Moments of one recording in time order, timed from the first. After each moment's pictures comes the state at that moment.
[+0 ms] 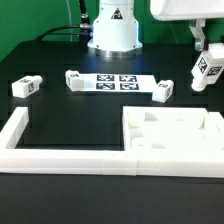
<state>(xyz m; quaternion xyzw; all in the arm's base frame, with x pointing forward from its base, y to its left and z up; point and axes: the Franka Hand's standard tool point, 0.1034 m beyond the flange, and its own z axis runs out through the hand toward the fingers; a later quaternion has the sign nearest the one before) 0.628 0.098 0.169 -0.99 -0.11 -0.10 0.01</state>
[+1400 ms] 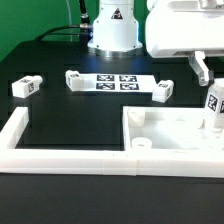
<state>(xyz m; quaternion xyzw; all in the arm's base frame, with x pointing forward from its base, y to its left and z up) 0.672 0.095 0.129 -0.94 -0.11 -0.31 0.01</state>
